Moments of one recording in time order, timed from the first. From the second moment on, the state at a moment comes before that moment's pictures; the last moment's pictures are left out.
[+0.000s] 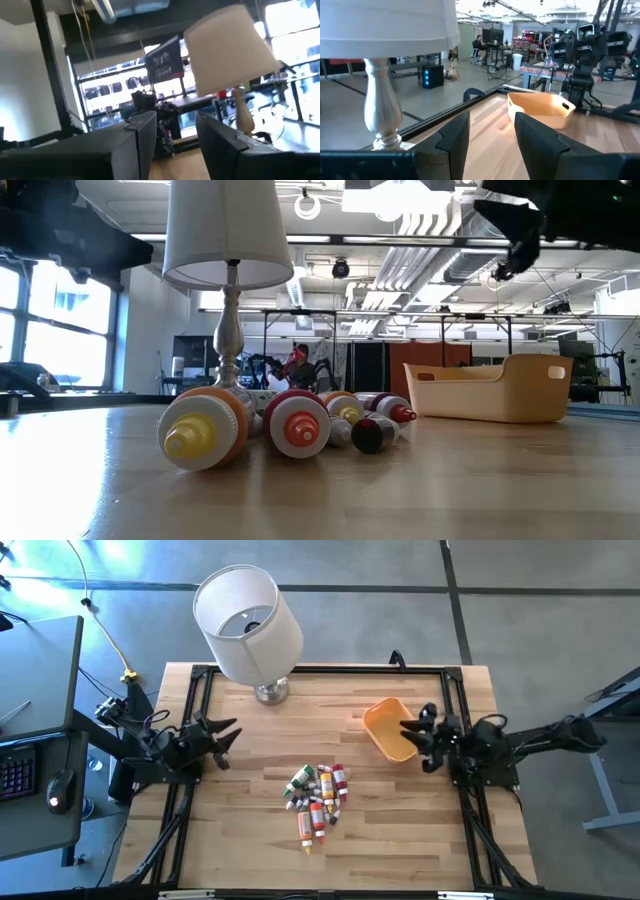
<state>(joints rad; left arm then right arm) -0.58 0.03 0.05 0.21 -1.13 0.11 0.06 0.58 0.10 0.83 0.20 0.20</state>
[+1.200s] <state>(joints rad) -0.58 0.03 0.05 0.22 -1.25 0.23 0.22 1.70 1.24 -0.51 0.05 0.91</state>
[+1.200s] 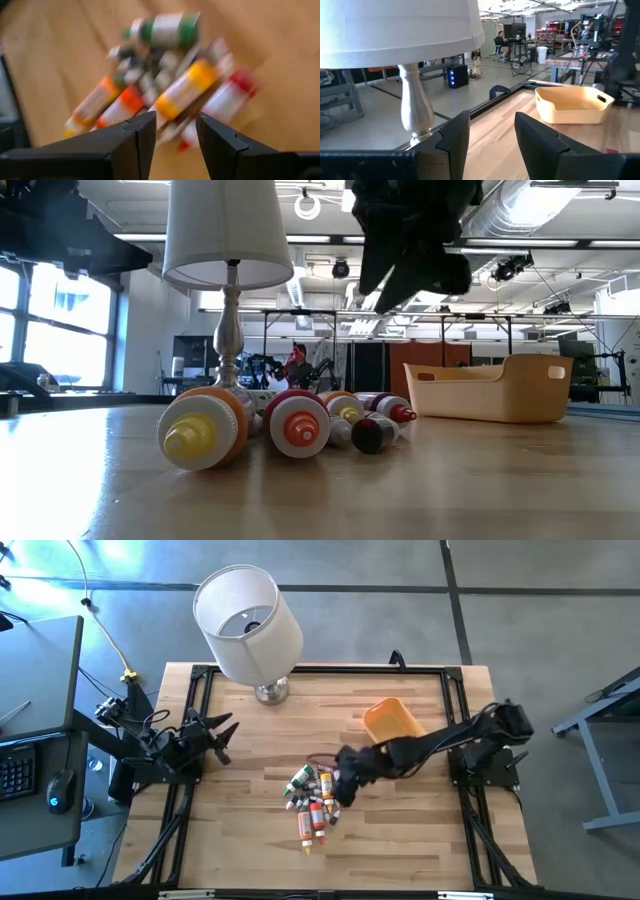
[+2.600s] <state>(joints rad) -0.58 0.03 0.05 0.21 -1.27 0.24 0.16 1.86 1.24 -0.63 -0.08 0.99</state>
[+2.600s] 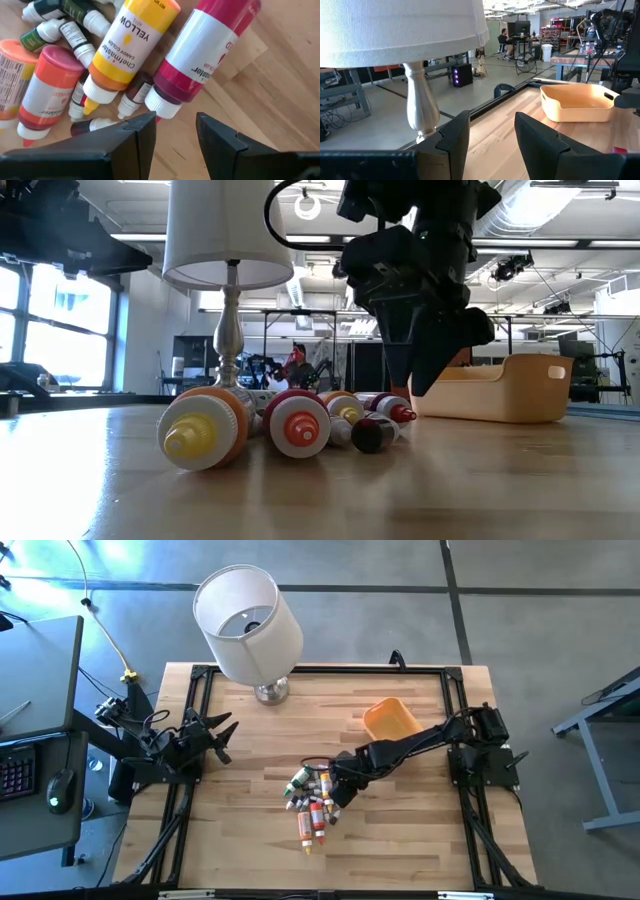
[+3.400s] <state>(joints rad) -0.58 0.03 0.05 0.20 -1.27 0.24 0.16 1.91 1.25 -0.57 -0.09 1.07</state>
